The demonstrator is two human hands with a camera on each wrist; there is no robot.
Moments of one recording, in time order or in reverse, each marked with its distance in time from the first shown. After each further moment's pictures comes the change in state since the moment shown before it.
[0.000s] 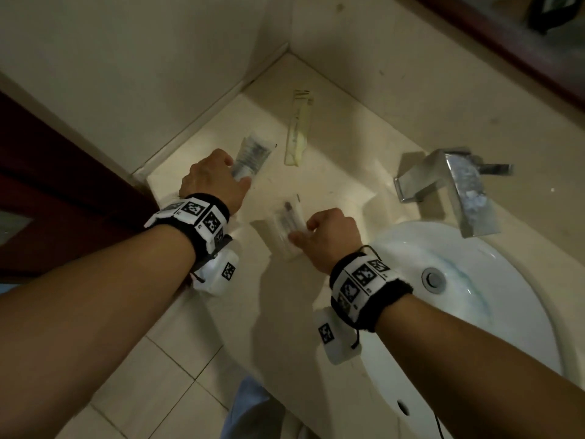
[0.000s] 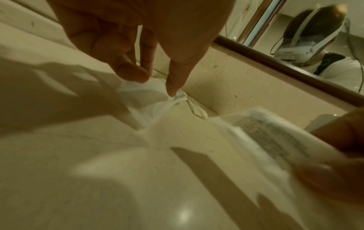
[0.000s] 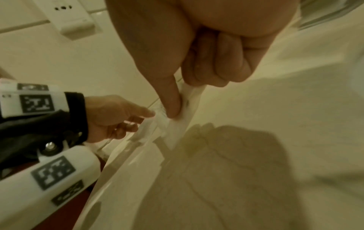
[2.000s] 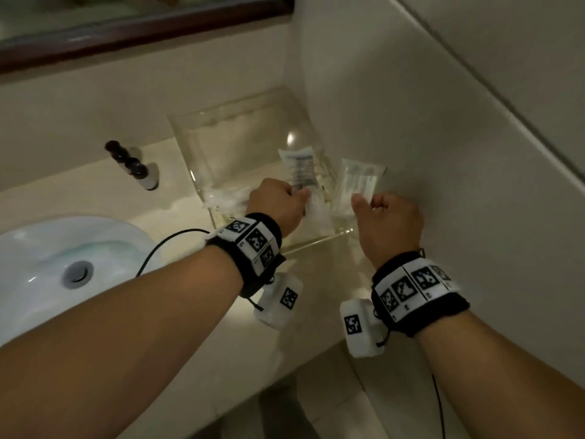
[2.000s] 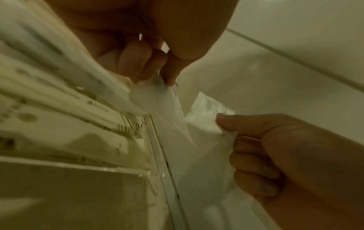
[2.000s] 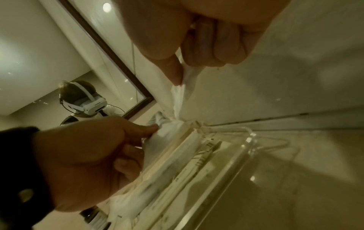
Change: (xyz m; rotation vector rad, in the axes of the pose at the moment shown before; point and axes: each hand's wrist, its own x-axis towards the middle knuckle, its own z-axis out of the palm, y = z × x) left_hand -0.635 0.421 0.357 0.008 -0.868 0.891; right_hand -0.480 0.600 -0.133 0.568 1.275 0.854
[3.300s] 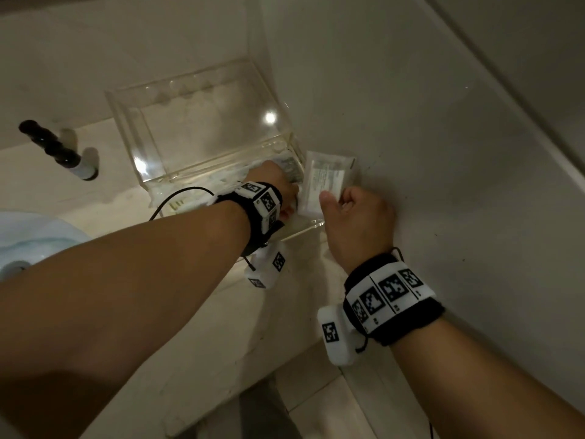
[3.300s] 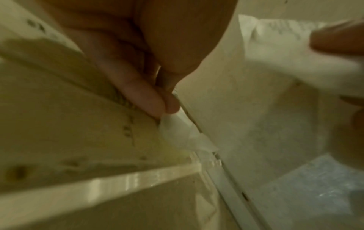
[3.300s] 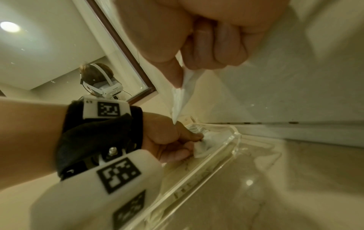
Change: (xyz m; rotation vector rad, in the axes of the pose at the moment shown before) left_hand 0.070 0.017 0.067 0.248 -0.182 -0.130; right_hand 0.017 0.030 0.010 -0.101 -0.033 -0.165
